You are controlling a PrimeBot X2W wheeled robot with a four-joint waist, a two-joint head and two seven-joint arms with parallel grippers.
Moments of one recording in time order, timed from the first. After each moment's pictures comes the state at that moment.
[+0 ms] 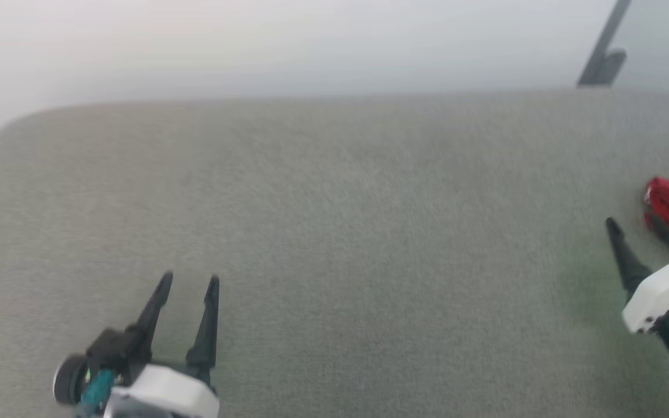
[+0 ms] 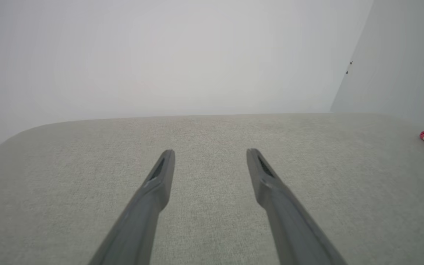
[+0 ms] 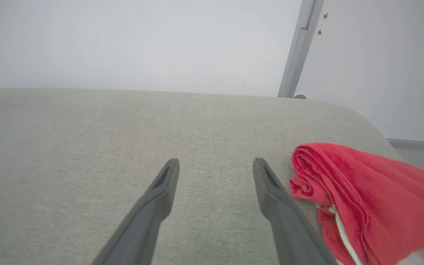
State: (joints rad) left arm -0.04 0.12 -0.02 0.17 -0.18 -0.13 -0.26; right arm -0.48 -0.52 0.35 0.77 0.63 0.13 -0.26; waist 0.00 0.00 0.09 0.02
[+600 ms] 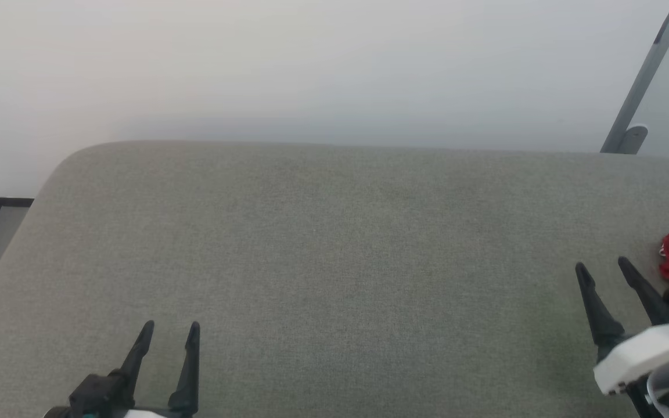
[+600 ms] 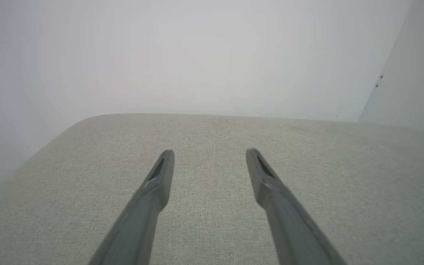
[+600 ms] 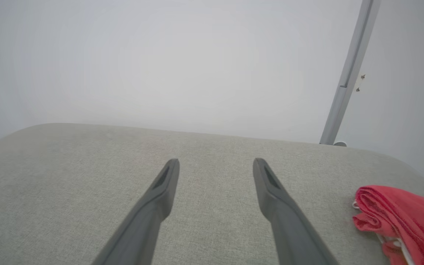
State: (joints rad) left arm 0.10 0.12 0.03 0.16 -0.19 -0.13 -0.26; right arm -0.16 -0.40 0.15 0.40 0.48 0.13 -0.26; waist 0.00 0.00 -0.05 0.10
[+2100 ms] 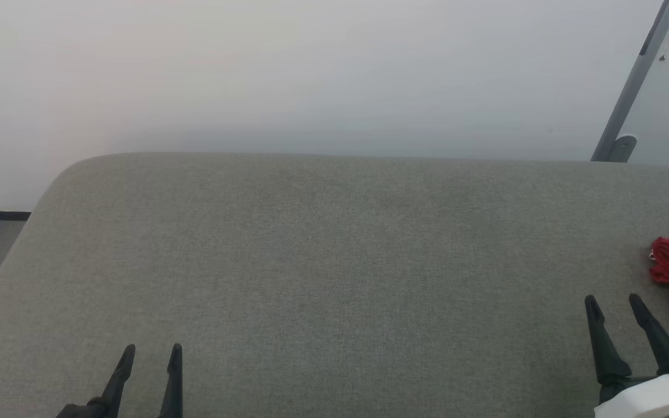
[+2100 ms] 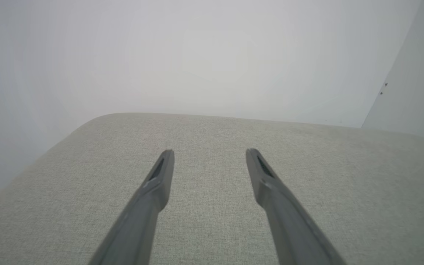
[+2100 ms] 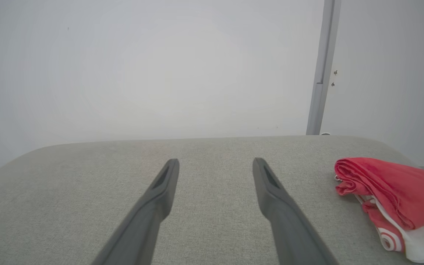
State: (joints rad) left arm 0.20 0.11 0.08 0.08 -0.20 -0.13 -0.26; right arm 0.08 -0.26 -0.04 0.14 0.40 0.13 -0.20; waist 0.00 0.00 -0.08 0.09
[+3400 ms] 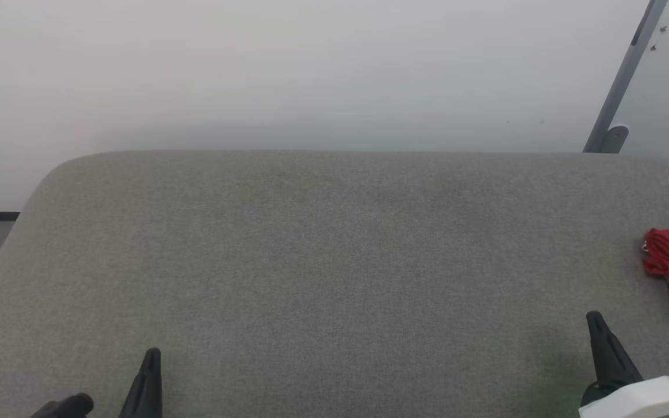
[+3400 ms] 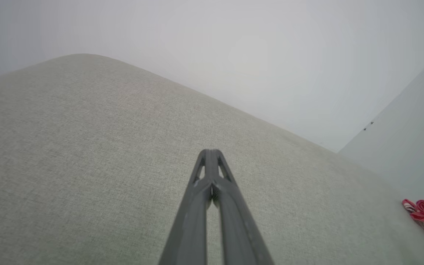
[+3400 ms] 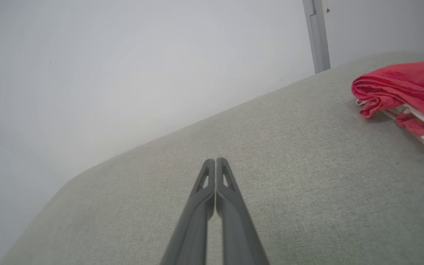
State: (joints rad) left arm 0.16 0.09 0.09 0.16 -0.51 -0.13 -0.18; right arm 0.08 -0.18 -0.04 0.20 0.66 0.13 -0.13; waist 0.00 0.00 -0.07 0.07
